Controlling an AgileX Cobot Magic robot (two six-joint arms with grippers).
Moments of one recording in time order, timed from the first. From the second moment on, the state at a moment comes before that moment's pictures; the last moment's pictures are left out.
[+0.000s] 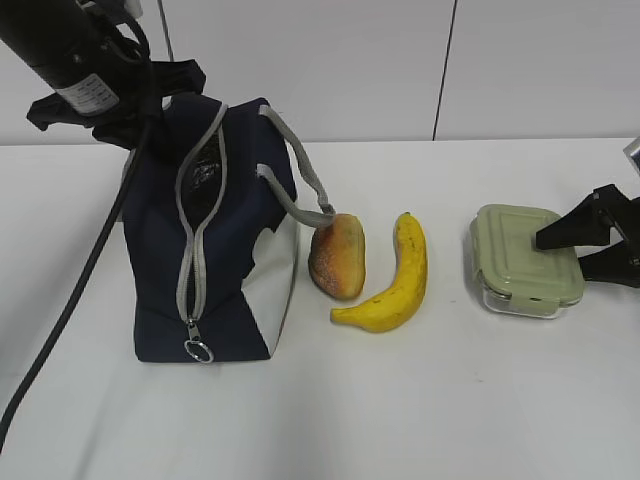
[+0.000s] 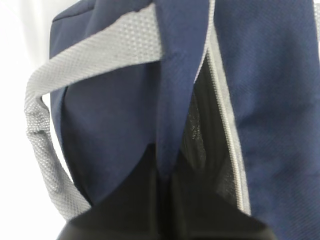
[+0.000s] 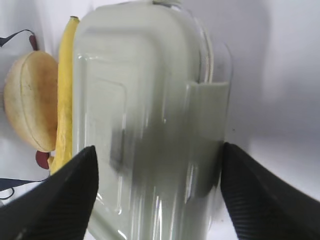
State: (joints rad) left arm -0.27 1.82 -1.60 -0.23 1.03 -0.08; right arm -0.42 2.09 -1.20 1.12 1.04 -1.00
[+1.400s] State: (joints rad) left arm -0.27 1.82 -1.60 -0.23 1.03 -0.08; right arm -0.42 2.12 -1.23 1.11 1.10 -1.00
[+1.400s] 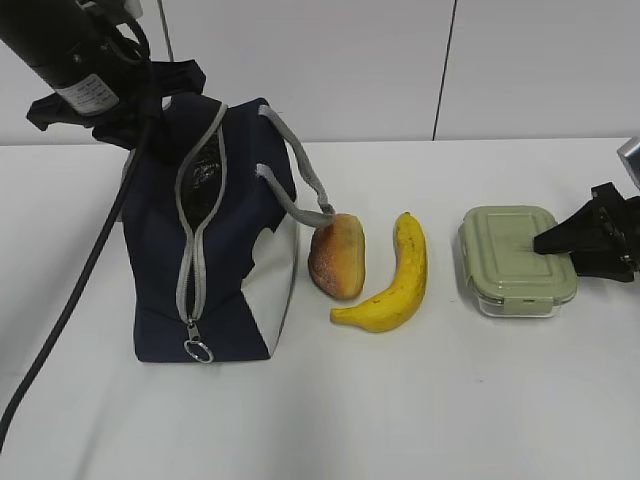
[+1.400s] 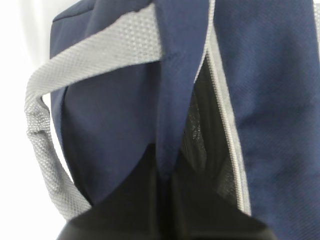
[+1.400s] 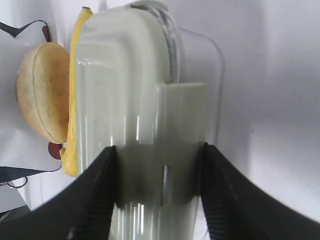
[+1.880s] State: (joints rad) left arm -0.27 1.82 -1.60 -0.23 1.05 -0.08; right arm -0.42 2.12 -1.23 1.33 1.13 -1.00
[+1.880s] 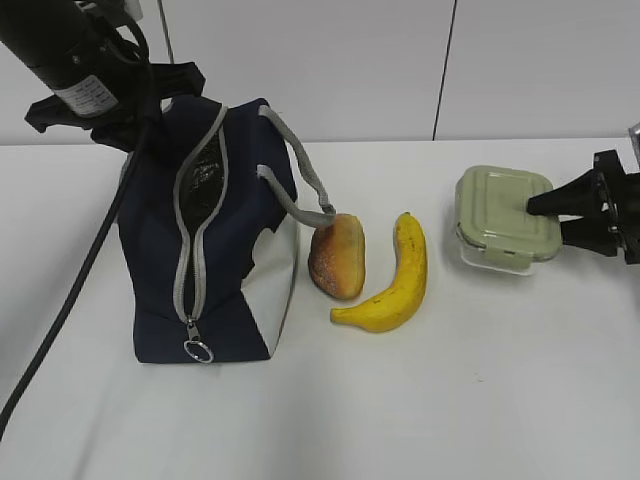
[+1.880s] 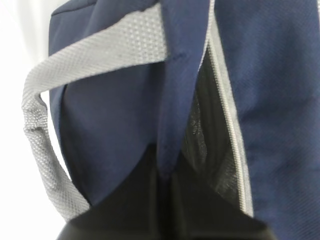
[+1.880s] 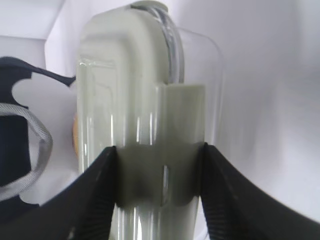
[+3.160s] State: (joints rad) left arm -0.27 1.81 -1.60 -0.60 0.98 0.11; right arm 0.03 1.94 -1.46 1.53 1.14 -0.83
